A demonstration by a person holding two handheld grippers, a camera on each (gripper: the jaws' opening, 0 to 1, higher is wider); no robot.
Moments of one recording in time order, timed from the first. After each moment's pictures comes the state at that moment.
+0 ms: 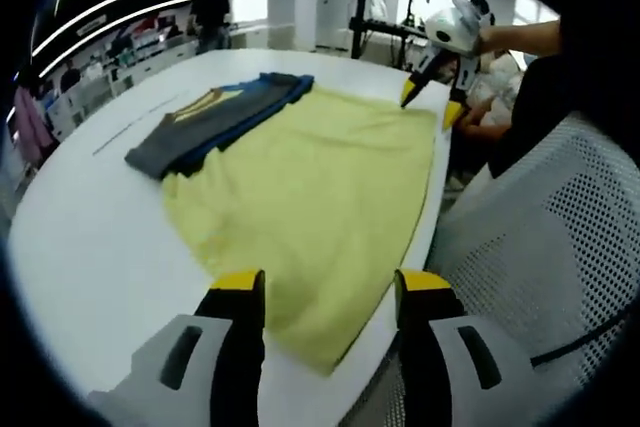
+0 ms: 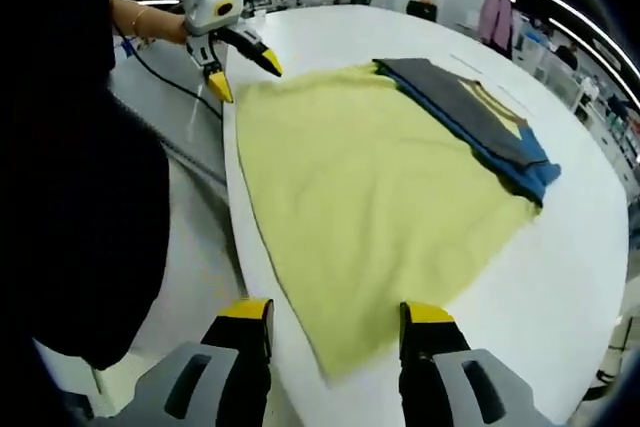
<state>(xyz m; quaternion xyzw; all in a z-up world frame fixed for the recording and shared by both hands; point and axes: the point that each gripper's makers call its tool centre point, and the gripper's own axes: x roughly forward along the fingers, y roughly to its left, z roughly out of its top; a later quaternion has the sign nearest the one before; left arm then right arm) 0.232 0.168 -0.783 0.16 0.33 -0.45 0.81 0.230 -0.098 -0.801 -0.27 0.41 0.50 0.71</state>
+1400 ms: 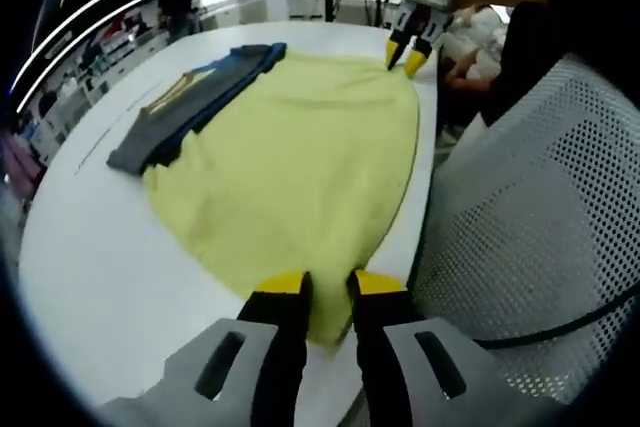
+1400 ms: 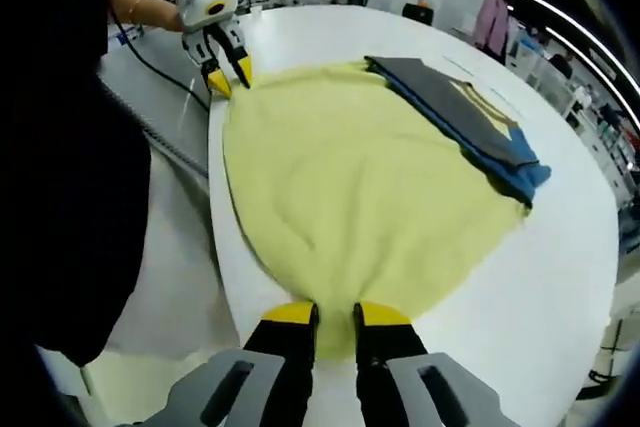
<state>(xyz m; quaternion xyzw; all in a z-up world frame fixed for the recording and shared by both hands) 0.225 0.177 -0.801 0.24 0.37 -0.47 0.77 0.244 -0.103 -0.804 -0.29 0.40 0.48 0.73</state>
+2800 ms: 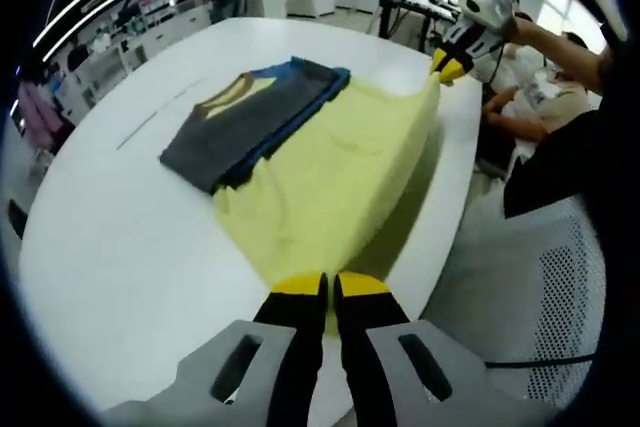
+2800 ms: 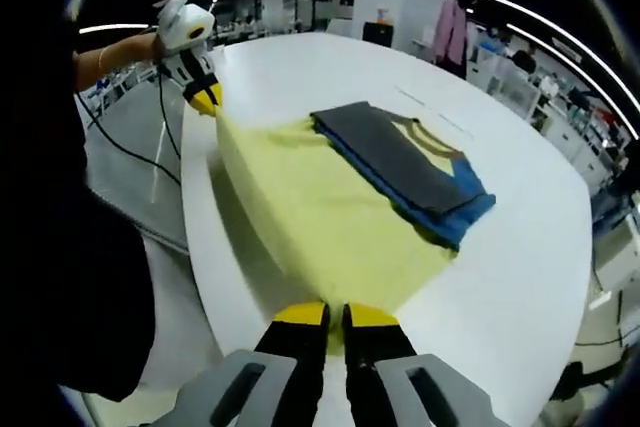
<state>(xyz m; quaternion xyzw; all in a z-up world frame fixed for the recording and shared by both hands) 0.273 0.191 -0.723 0.20 0.42 -0.40 0.79 0.294 -0.098 -0.723 -0.24 0.37 0.44 0.78</state>
